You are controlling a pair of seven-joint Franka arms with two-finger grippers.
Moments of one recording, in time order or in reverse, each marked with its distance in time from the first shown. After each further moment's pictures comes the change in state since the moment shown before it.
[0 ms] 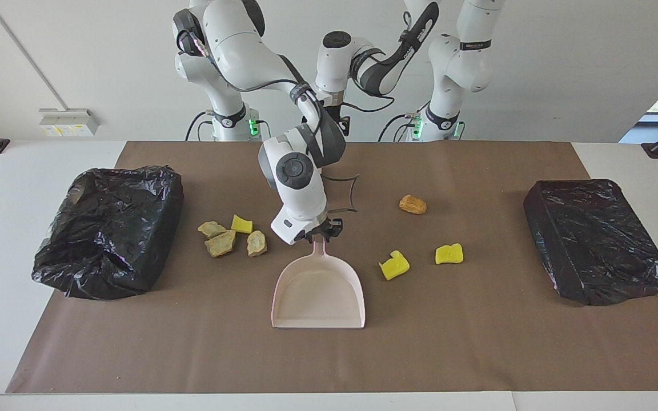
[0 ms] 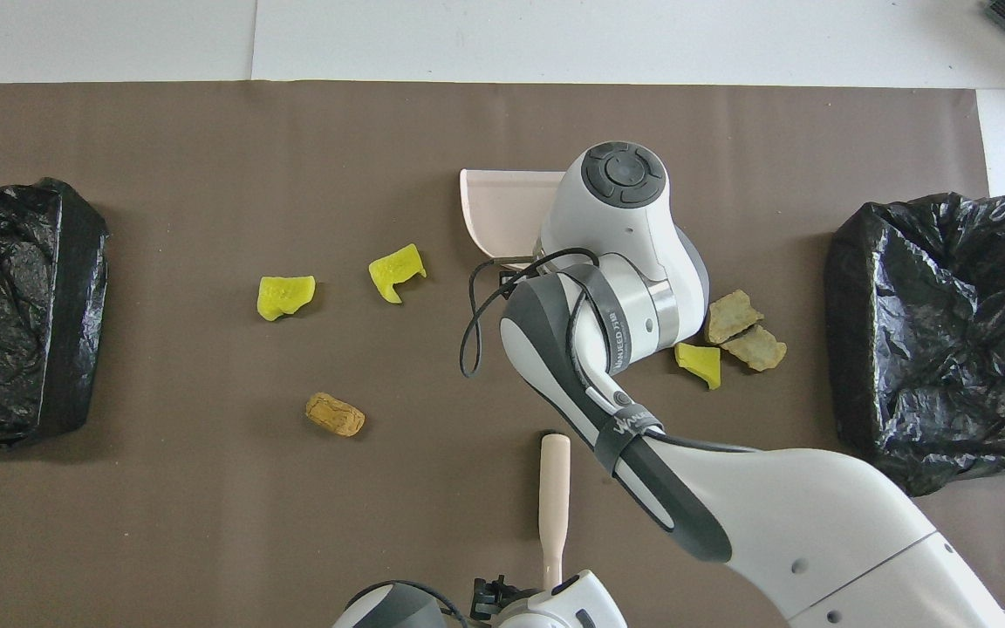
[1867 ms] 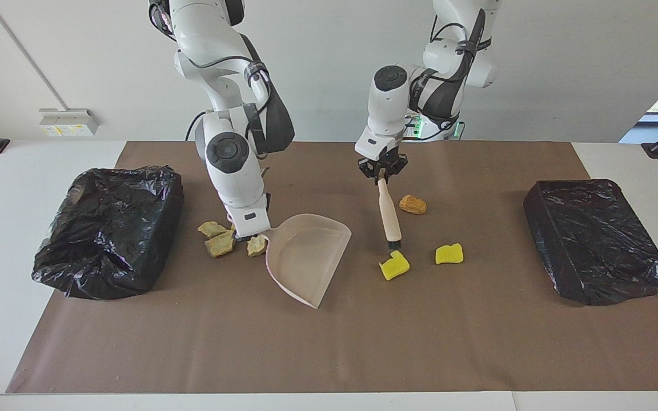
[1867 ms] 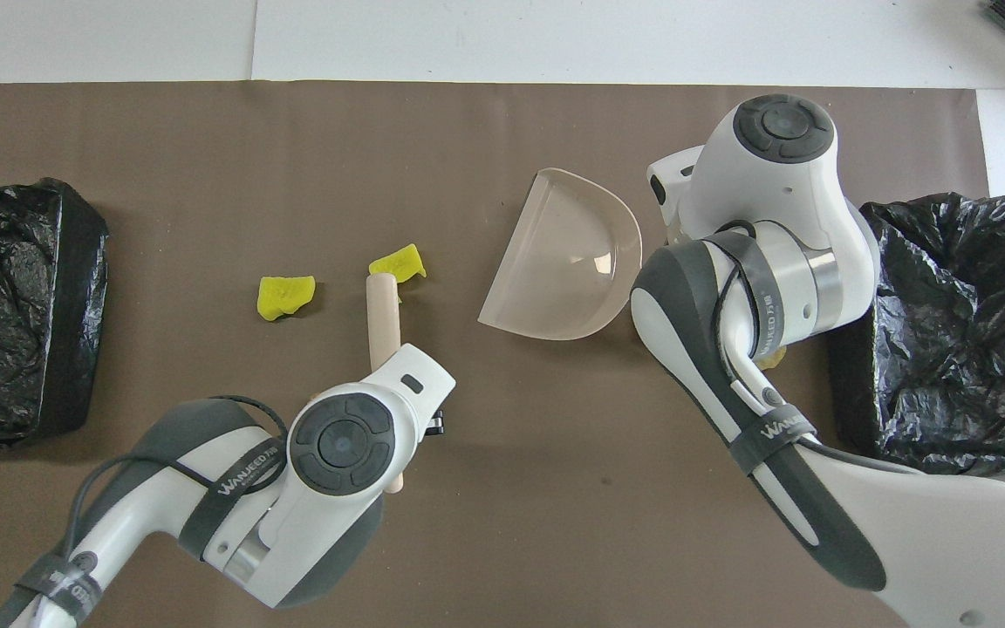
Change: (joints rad) left arm 0.514 0.019 0.043 0.171 0.156 -0.263 0.165; right arm -0.155 -0.184 -0.002 -0.111 -0.174 -0.183 -1.295
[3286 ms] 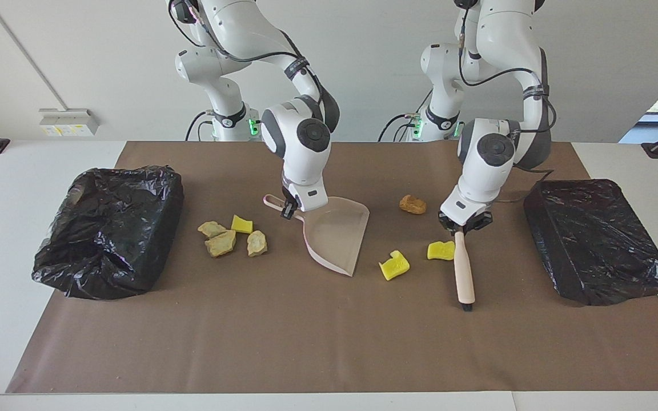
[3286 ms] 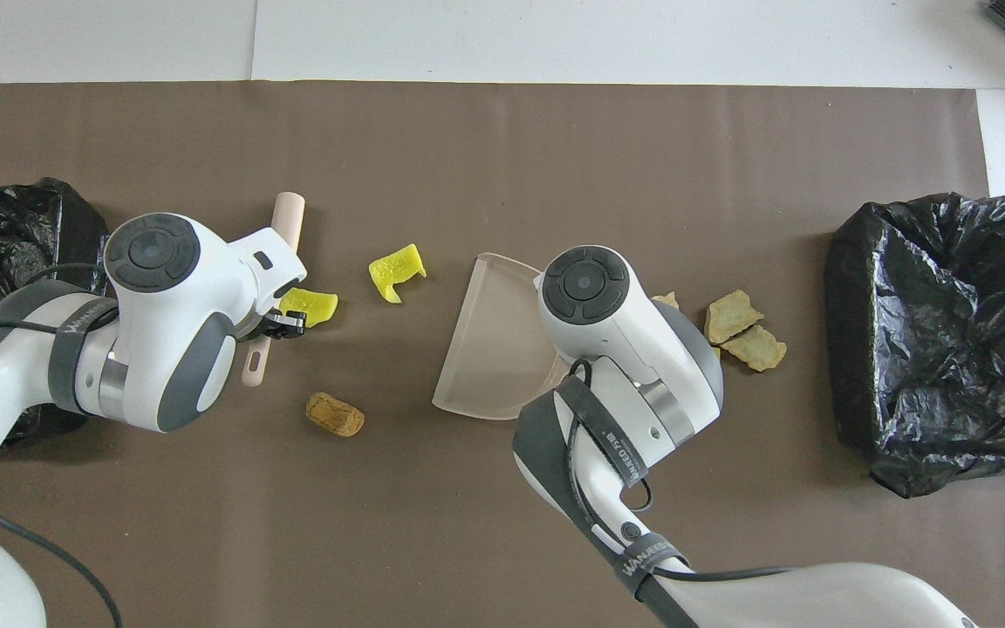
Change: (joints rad) left arm 0.345 0.215 -0.042 0.152 0.016 0.017 0.544; right arm 0.211 -0.061 0.007 -0.229 -0.130 0.127 0.237
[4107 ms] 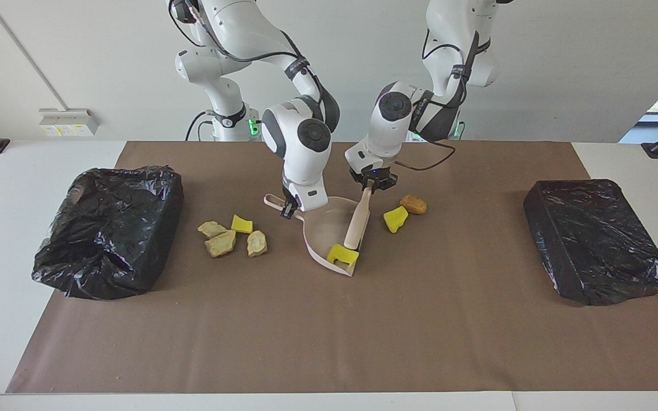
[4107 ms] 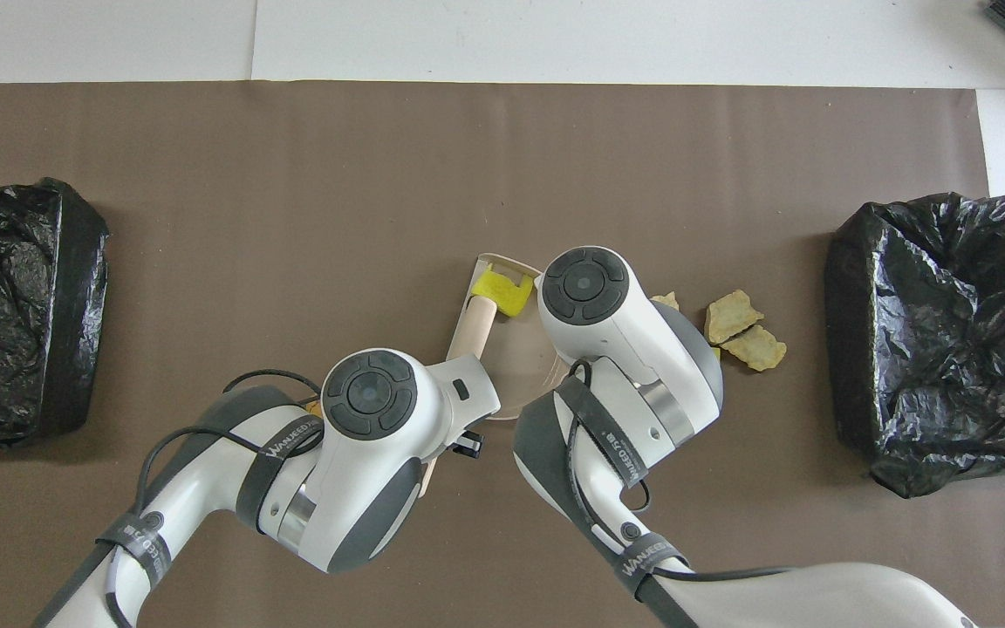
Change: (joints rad) left arm -0.382 -0.102 -0.003 -0.081 -0.262 -0.030 -0.055; right arm 0.000 0.000 0.000 -0.003 0.001 -0.001 0.017
